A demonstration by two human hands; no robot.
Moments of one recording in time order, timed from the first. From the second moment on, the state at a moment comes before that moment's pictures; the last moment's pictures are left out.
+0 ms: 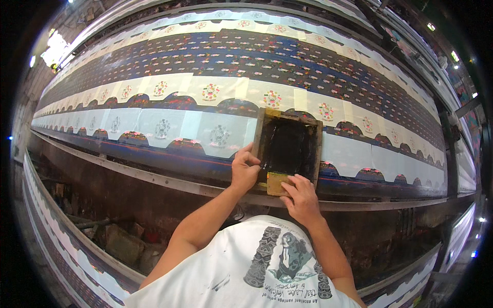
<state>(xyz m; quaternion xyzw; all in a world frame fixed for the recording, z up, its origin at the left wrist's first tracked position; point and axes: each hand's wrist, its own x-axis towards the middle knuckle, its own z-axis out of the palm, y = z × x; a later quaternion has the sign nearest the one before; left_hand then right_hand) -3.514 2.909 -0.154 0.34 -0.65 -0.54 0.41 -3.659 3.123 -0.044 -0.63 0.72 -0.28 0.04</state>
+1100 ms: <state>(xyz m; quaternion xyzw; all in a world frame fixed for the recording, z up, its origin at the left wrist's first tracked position) -3.515 2.863 -0.144 0.40 -0.62 -0.63 0.23 -3.790 2.956 -0.024 -0.60 0.77 -0.21 0.08</state>
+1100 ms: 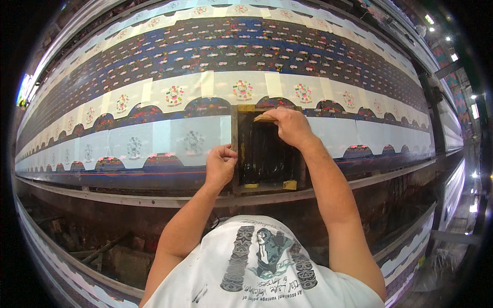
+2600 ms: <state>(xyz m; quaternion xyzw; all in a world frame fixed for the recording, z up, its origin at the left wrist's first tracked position) -3.578 2.965 -0.123 0.28 -0.72 -0.48 0.42 -3.779 3.238 -0.045 -0.51 0.74 -0.44 -0.02</state>
